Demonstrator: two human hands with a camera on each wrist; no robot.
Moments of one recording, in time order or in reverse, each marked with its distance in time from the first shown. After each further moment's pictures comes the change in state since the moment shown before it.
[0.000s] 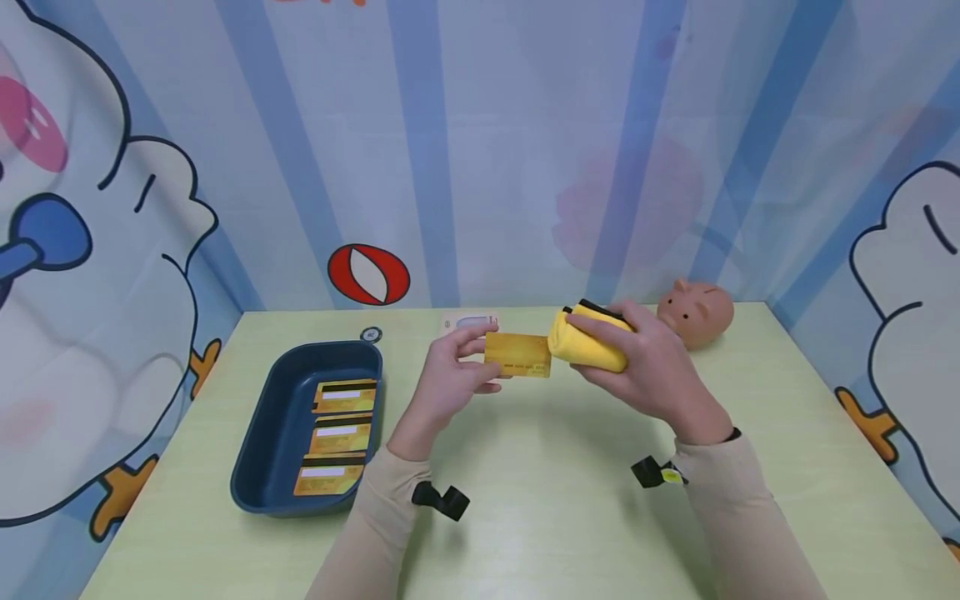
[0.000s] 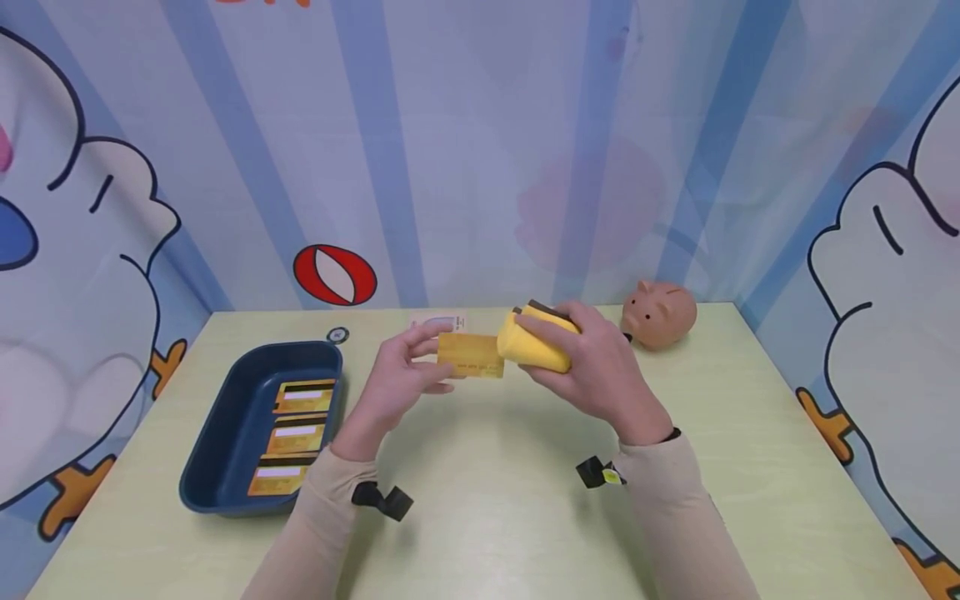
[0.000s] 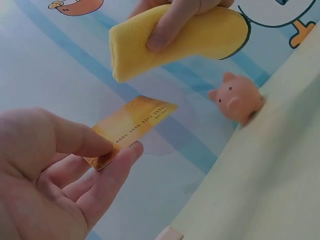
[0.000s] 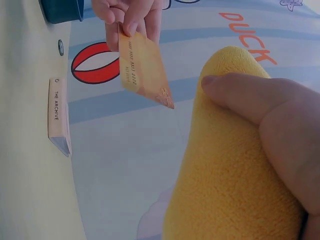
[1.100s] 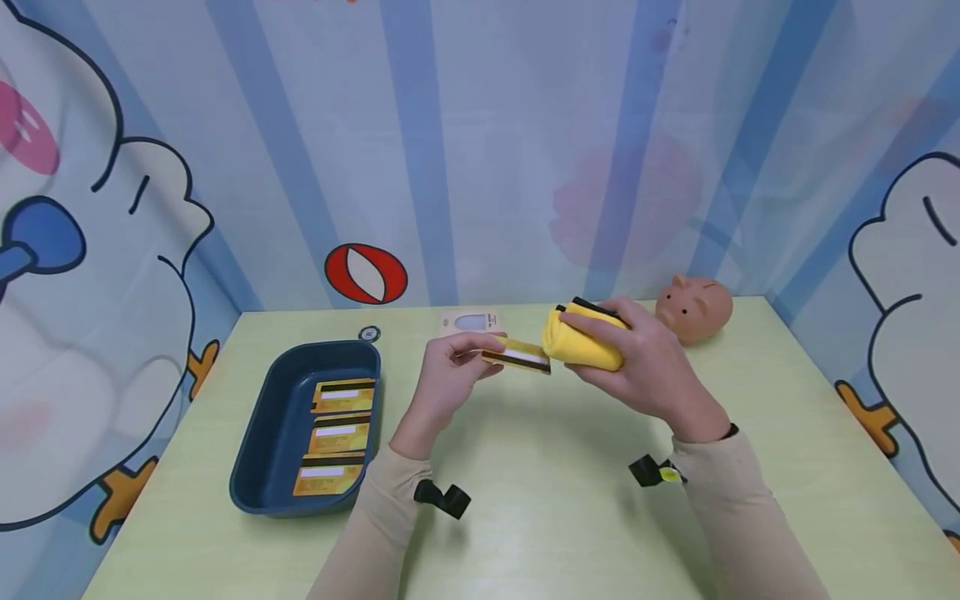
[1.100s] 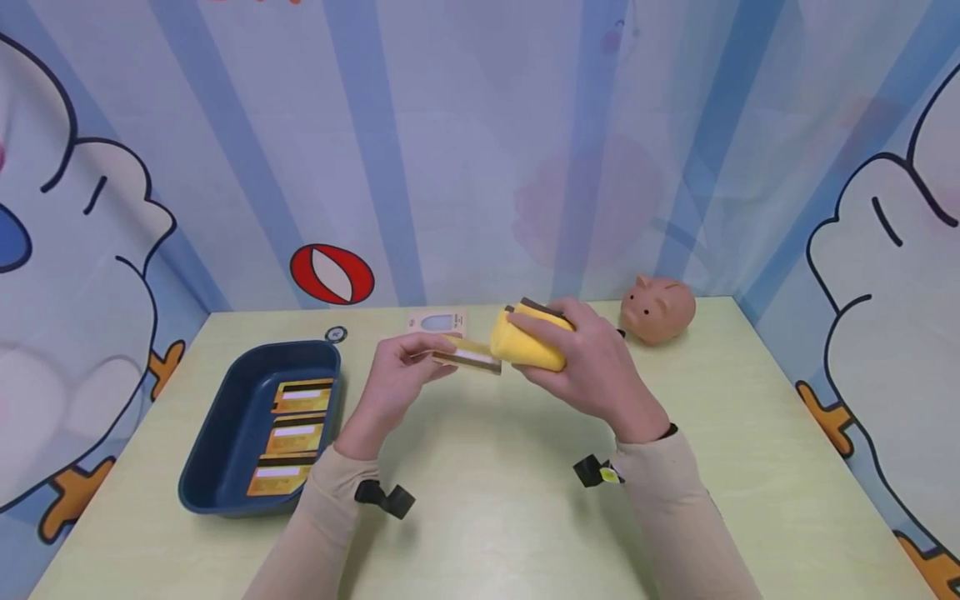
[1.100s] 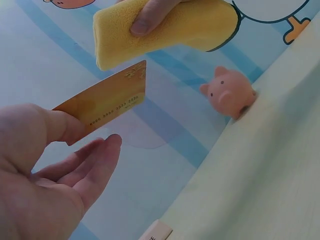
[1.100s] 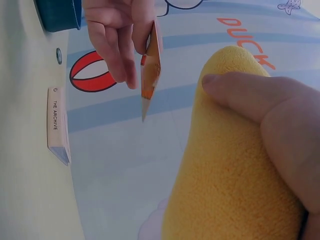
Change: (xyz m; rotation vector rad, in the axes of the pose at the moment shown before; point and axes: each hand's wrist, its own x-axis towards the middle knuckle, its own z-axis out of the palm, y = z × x) left_hand 0.003 -0.010 0.003 -0.071 0.025 0.119; right_hand 0.001 -0.005 -0.001 0.016 -0.004 -0.007
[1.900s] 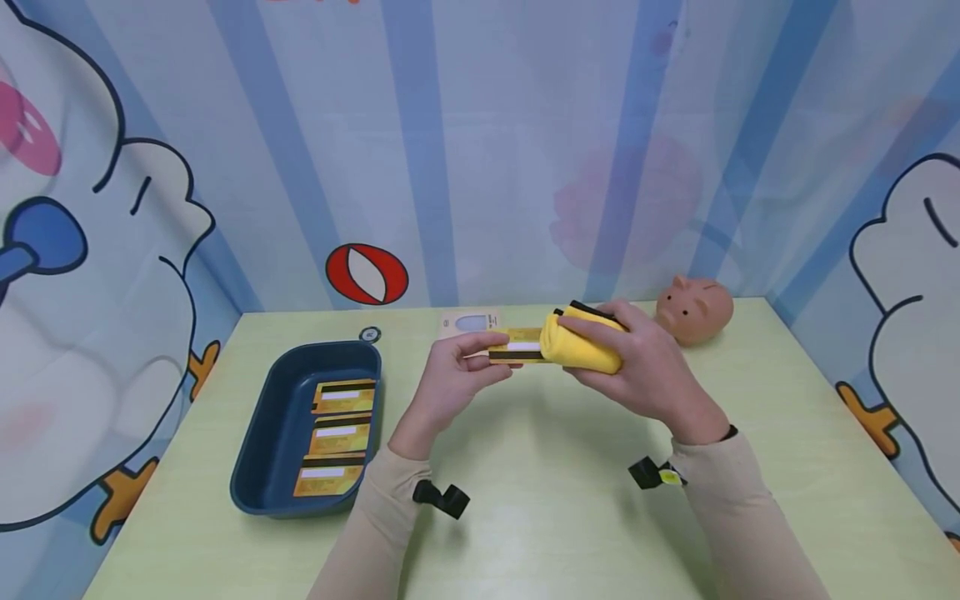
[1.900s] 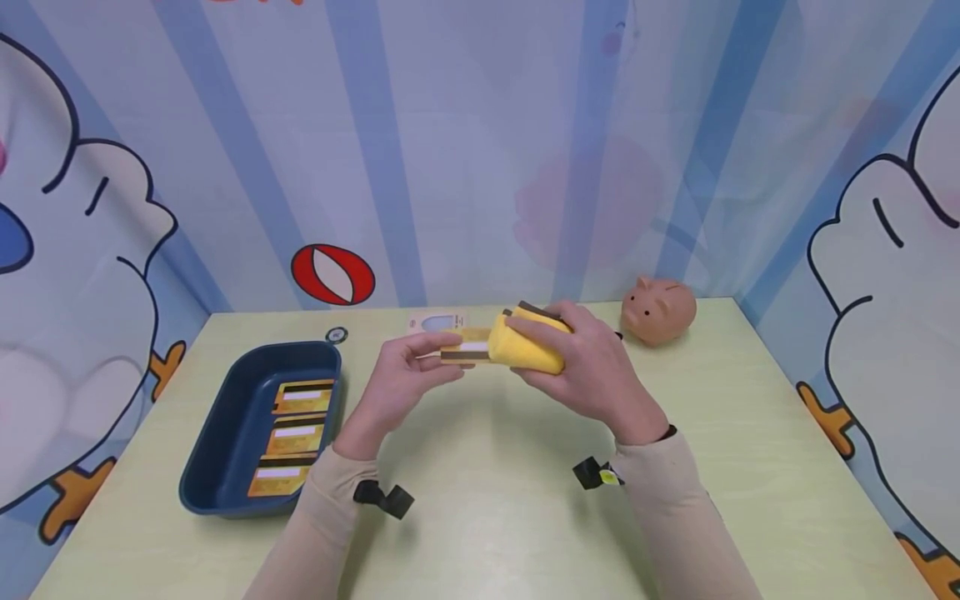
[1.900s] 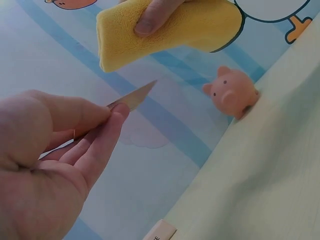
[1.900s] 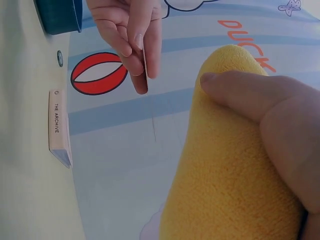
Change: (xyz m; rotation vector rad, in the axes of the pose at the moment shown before) left_hand -0.002 0.003 -0.004 0.040 -0.135 -0.070; right_hand 0.000 -0.001 0.002 0.015 -0.020 0.004
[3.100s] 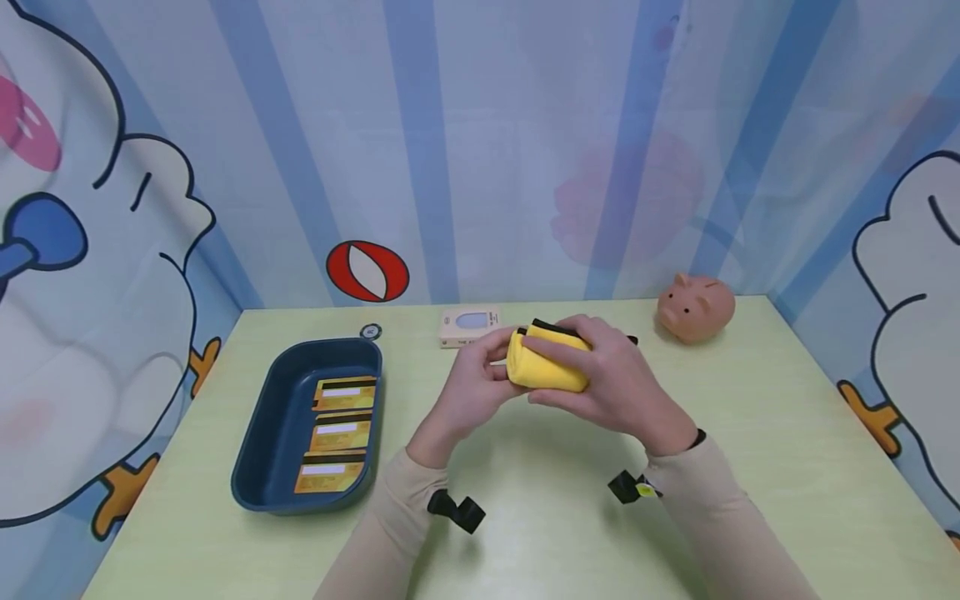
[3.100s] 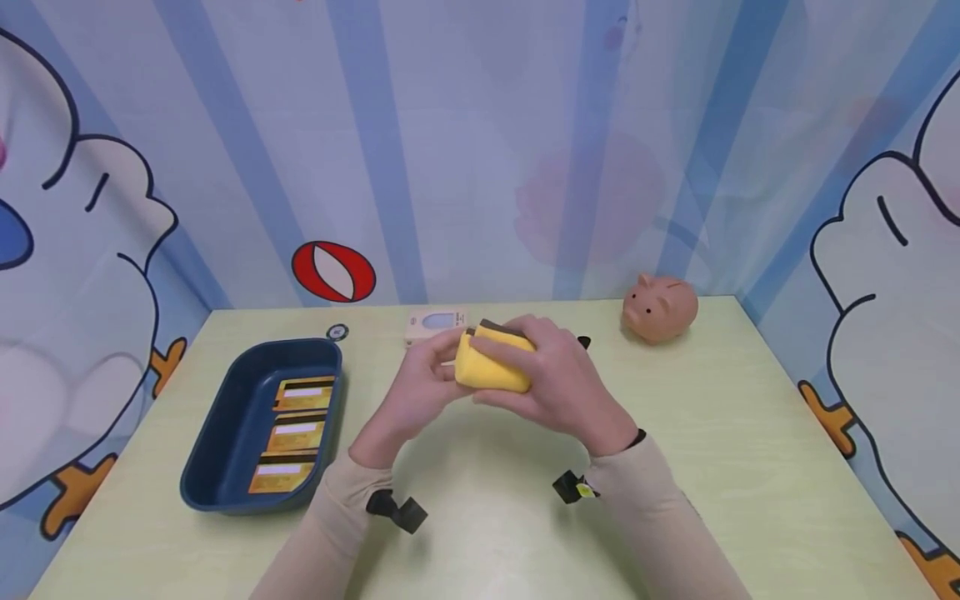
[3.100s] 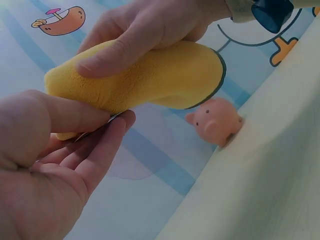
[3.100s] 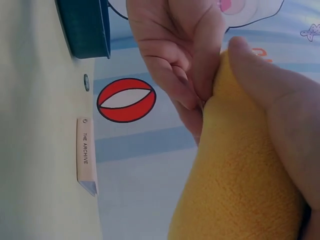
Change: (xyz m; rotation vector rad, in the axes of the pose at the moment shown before) left_hand -0.005 0.007 0.026 -0.021 -0.127 0.087; right_hand 0.004 -0.024 0.025 0.073 -0.011 -0.113
